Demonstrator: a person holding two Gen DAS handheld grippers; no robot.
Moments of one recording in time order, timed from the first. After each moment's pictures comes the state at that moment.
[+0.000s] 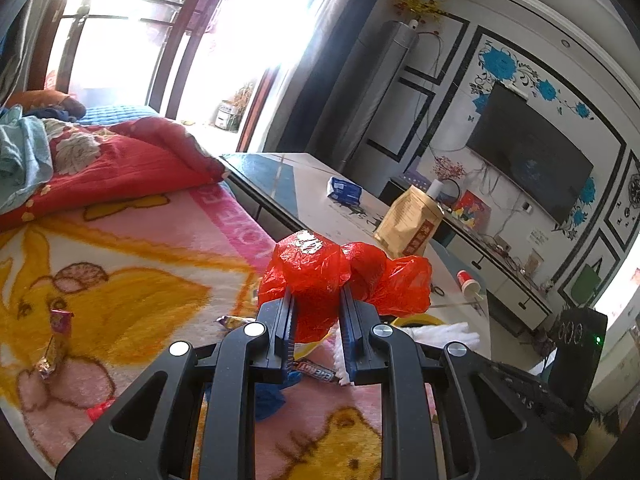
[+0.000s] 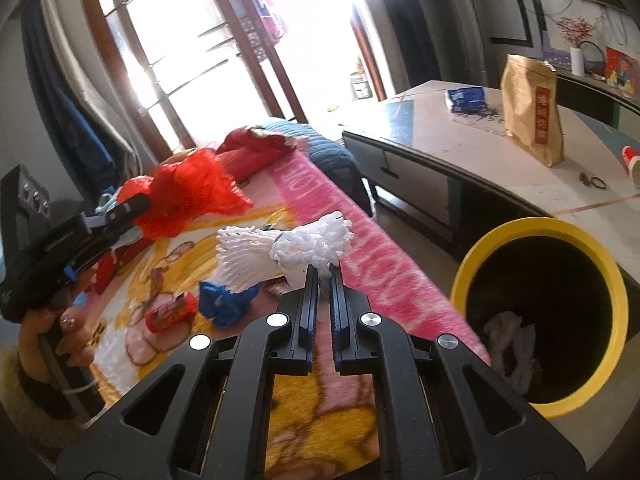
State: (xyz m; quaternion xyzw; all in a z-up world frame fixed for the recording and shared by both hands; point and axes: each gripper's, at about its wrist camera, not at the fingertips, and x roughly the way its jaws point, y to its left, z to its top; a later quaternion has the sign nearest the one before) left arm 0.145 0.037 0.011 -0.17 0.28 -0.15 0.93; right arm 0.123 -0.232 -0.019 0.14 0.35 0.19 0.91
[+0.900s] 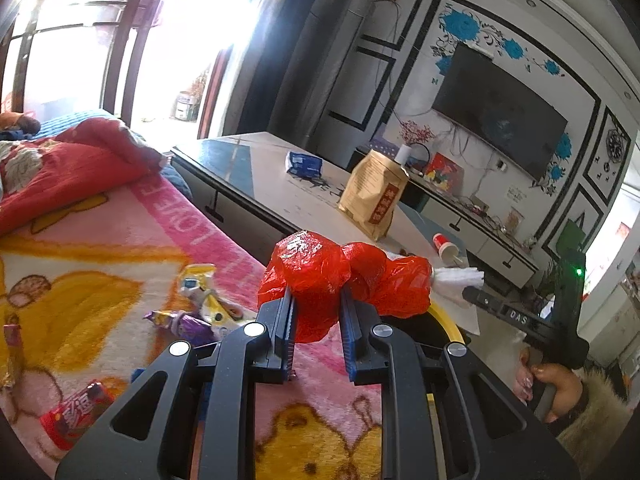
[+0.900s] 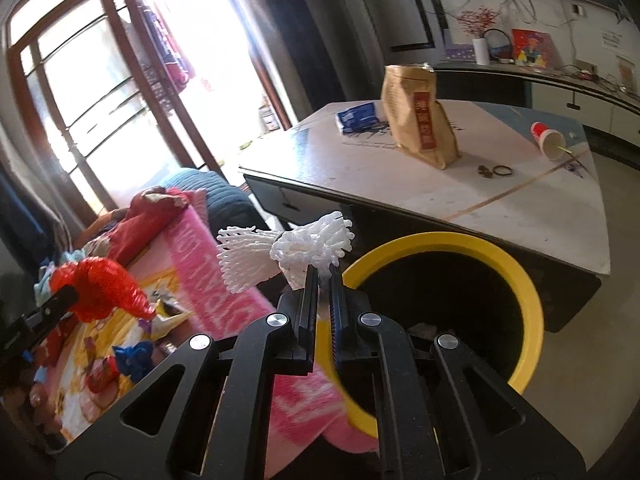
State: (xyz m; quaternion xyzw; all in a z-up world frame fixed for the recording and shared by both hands) left arm 0.161 -0.034 -0.001 -0.12 0.30 -0.22 0.92; right arm 0.140 -0.346 -0.028 0.19 0.32 0.03 0.93
